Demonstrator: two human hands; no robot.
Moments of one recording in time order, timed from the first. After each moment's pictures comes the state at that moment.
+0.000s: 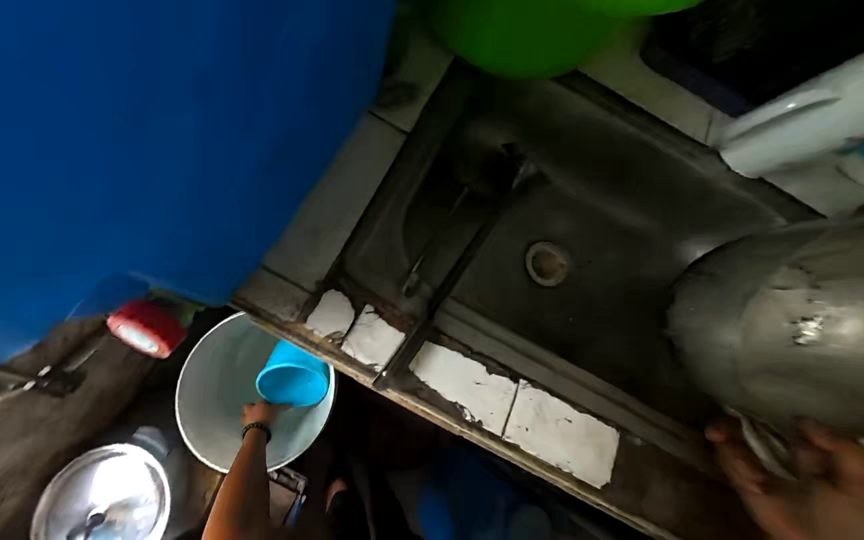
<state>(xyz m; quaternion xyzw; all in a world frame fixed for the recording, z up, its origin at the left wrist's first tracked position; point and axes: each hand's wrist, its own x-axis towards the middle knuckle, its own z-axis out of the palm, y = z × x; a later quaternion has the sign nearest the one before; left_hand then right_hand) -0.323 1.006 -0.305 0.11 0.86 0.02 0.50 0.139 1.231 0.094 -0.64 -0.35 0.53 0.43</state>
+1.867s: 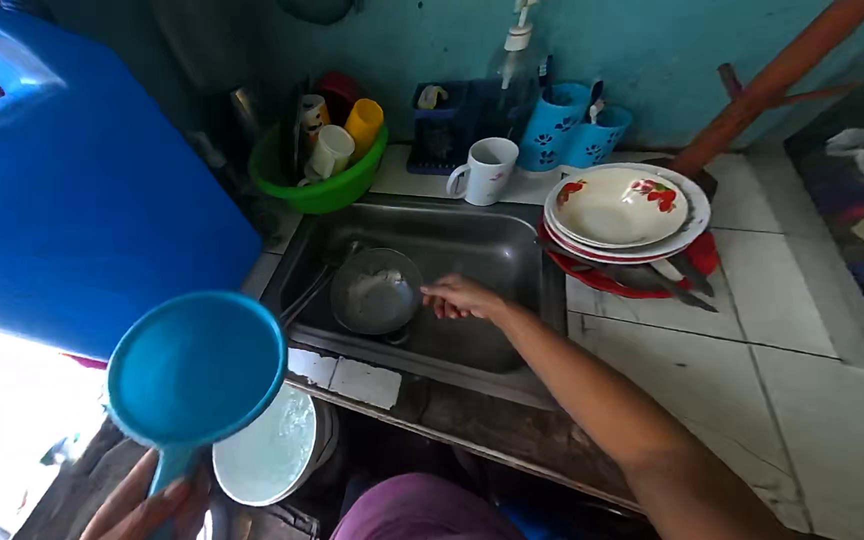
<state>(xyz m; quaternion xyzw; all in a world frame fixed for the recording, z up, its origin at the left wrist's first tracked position) -0.151 0.990 0.233 0.33 0.54 0.58 0.51 0.112 1.378 0.097 -0.44 -0.68 0.58 0.07</state>
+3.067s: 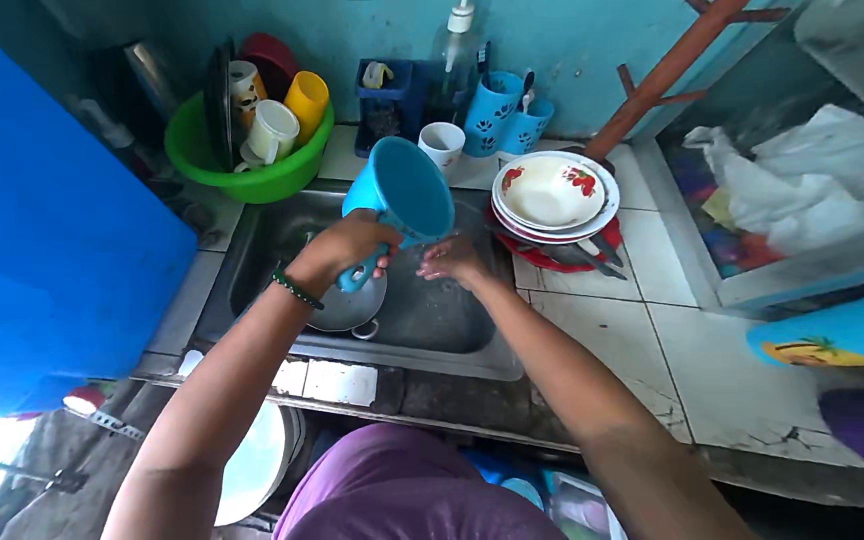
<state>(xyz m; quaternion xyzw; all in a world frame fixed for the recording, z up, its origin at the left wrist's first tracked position) -0.058 1.315 0.254 0.45 0.55 0.29 0.64 0.132 1.393 0.110 -0.60 -0.55 0.54 0.22</state>
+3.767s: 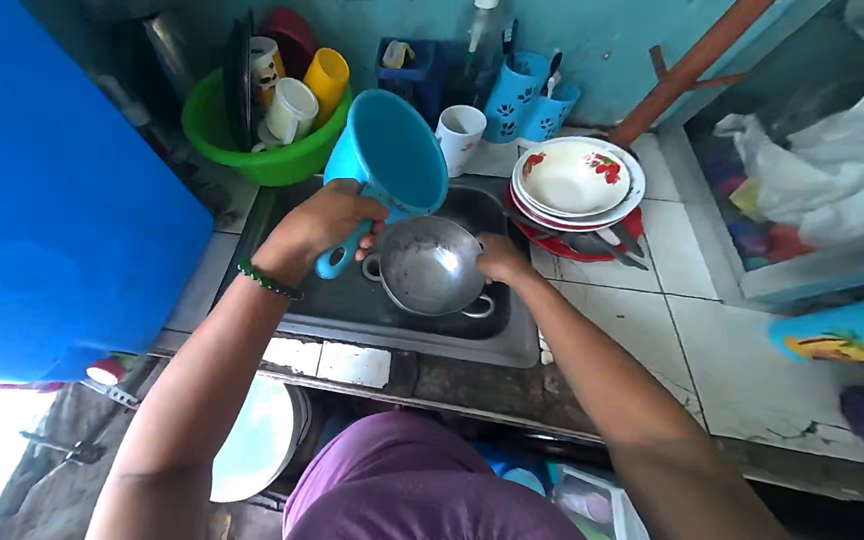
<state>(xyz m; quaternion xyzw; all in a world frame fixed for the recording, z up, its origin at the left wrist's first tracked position) -0.094 1.286 0.277 0.47 0.55 0.34 0.61 0.168 1.382 0.120 -0.68 -0.66 0.33 0.02</state>
